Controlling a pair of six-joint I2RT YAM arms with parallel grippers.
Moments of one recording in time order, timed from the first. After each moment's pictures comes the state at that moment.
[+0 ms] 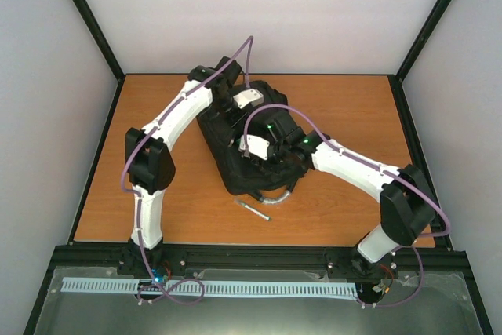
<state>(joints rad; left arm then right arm) -0.49 2.06 2.03 -1.24 0.35 0.38 0.73 1.58 1.15 -0.46 -0.29 -0.70</state>
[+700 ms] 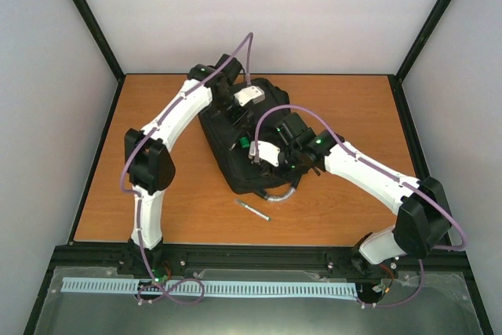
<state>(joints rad) -0.49 2.10 2.08 -1.23 0.37 0.36 0.71 1.46 1.15 -0.72 -0.37 -0.66</state>
